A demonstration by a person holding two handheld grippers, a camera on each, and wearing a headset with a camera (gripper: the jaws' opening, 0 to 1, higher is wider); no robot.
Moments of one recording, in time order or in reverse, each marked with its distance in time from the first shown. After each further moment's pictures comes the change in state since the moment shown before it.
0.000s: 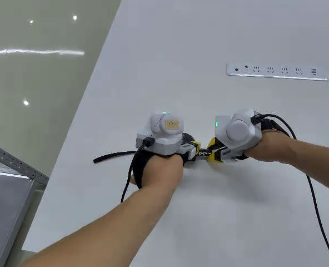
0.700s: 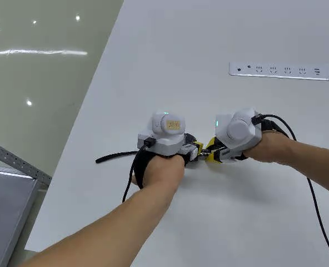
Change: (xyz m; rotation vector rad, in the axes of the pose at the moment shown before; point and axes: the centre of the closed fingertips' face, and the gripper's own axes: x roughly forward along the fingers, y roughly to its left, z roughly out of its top) left arm 0.000 0.001 0.000 0.000 0.000 -0.004; right arm 0.002 0.000 0.008 0.007 -0.027 0.006
